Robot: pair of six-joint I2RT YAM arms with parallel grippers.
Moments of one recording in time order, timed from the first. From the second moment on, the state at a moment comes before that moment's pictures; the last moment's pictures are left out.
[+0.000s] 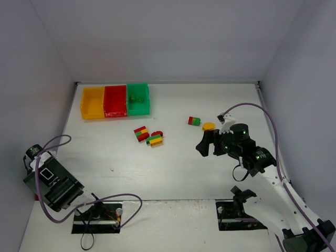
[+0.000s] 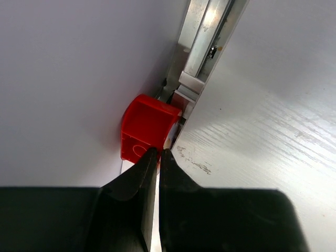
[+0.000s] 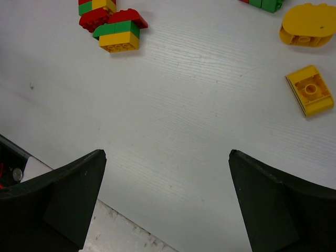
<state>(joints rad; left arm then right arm) 0.88 1.40 0.68 -0.46 -0.37 0.67 0.42 0.82 0.76 -0.56 -0.22 0.31</state>
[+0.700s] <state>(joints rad) 0.69 1.23 0.96 -0.74 -0.26 0.57 0.43 0.69 0.76 -0.53 -0.20 0.28</state>
